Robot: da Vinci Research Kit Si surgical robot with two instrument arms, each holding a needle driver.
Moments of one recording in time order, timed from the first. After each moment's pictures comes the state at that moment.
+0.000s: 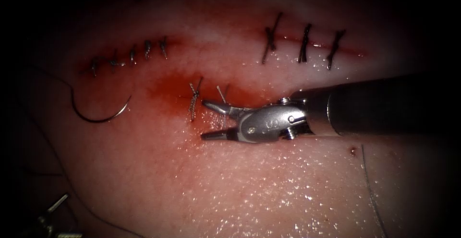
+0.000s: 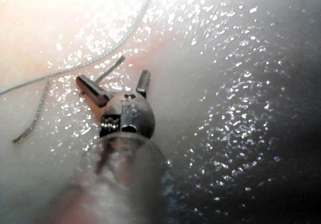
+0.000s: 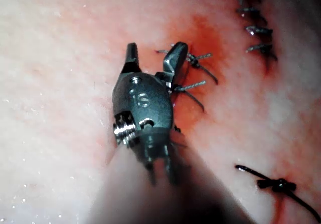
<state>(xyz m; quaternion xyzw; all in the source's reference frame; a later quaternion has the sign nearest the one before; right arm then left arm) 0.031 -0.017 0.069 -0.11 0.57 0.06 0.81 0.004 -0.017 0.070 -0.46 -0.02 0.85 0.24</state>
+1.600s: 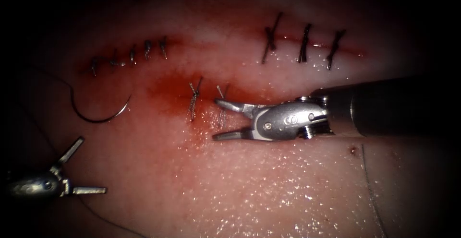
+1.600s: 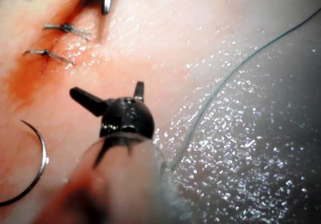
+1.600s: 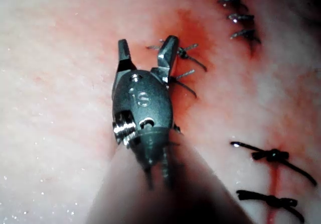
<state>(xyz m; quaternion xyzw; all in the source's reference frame) 0.027 -0.014 0.064 -0.05 0.55 0.14 0.82 -0.007 -0.004 0.059 -0.42 0.07 0.87 0.25</state>
